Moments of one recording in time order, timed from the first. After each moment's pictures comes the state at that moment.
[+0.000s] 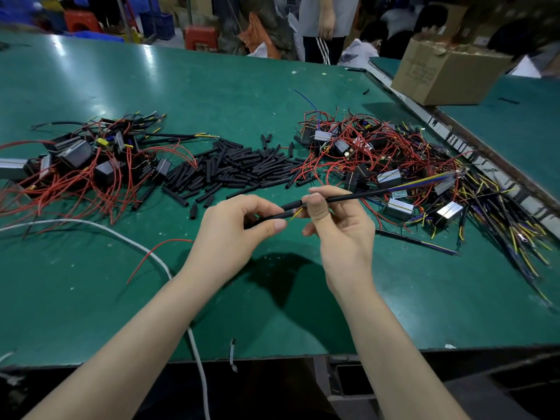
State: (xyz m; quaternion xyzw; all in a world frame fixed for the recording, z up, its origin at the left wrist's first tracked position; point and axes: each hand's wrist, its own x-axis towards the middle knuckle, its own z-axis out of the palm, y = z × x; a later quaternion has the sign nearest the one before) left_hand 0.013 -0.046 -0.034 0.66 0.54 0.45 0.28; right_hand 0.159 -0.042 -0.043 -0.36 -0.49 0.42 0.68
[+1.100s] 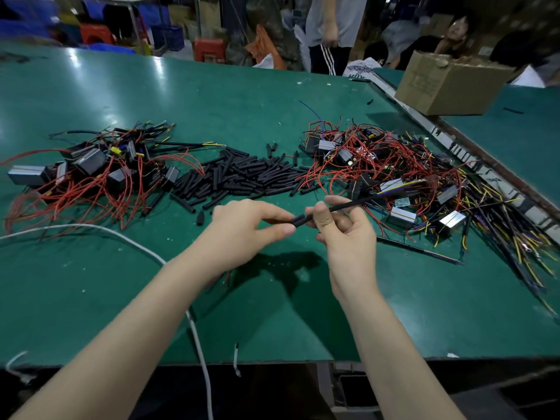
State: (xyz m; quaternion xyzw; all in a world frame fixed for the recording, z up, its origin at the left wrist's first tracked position) left_hand 0.009 -0.038 -0.012 0.75 0.57 0.25 0.22; right_hand 0.164 -0.037 -0.051 -0.44 -0.45 0.44 0.64
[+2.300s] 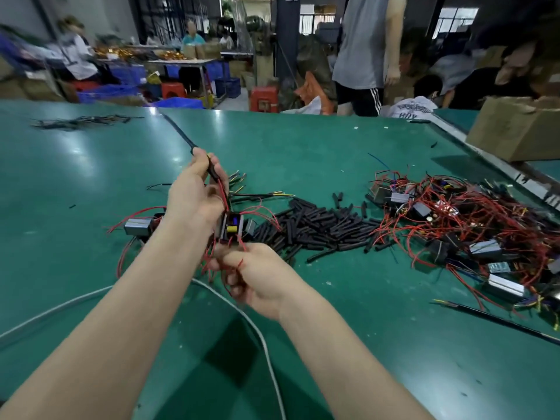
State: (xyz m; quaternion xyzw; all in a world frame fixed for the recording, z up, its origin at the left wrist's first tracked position) left_hand -0.140 0.047 0.053 0.07 0.25 0.80 0.53; right_hand -0.032 -0.009 -0.006 -0.36 -0.47 0.75 0.29
